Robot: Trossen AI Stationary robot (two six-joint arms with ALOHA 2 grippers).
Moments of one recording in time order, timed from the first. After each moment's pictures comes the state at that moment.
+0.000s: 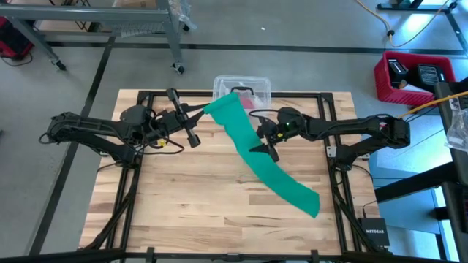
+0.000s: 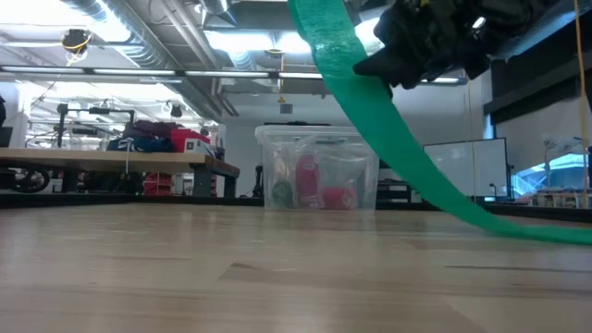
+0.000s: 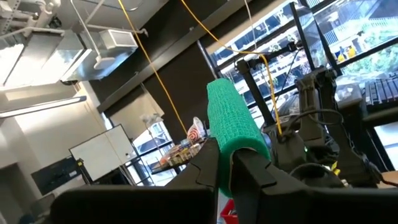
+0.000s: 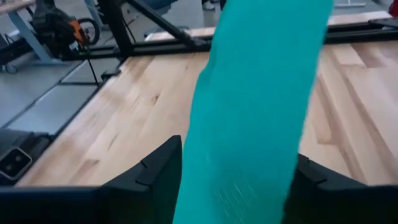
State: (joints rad) left arm -0.07 1.06 0.94 0.48 -0.44 0.63; right arm -0.26 1.34 0.69 0.27 -0.53 -0.04
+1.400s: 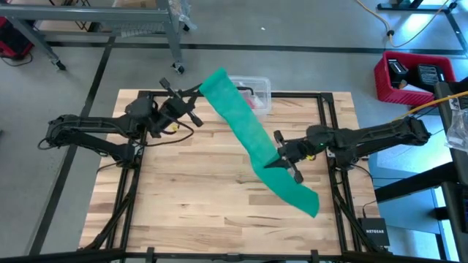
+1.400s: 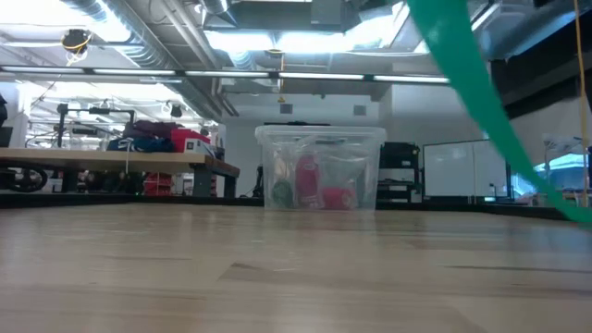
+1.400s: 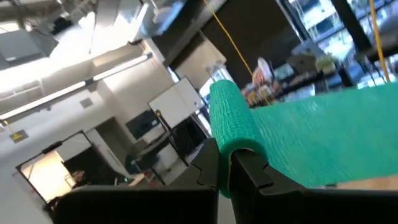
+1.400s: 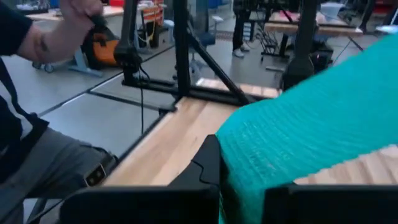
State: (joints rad) left arm 0.07 1.06 0.94 0.40 -0.69 0.75; right arm 0.14 1.00 0.73 0.12 -0.27 -0.05
